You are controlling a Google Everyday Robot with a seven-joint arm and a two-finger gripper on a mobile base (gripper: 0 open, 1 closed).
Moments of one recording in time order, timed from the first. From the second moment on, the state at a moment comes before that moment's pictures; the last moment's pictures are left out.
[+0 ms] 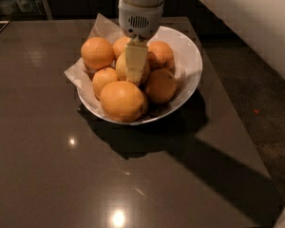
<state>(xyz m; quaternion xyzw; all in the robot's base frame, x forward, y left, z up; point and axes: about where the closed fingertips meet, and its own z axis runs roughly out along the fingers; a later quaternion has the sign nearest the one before) 0.550 0.012 0.940 -0.67 0.74 -0.01 0.07</state>
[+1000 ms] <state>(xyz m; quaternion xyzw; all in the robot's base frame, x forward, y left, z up) 0.553 0.012 0.941 -0.67 0.74 -0.01 0.10</state>
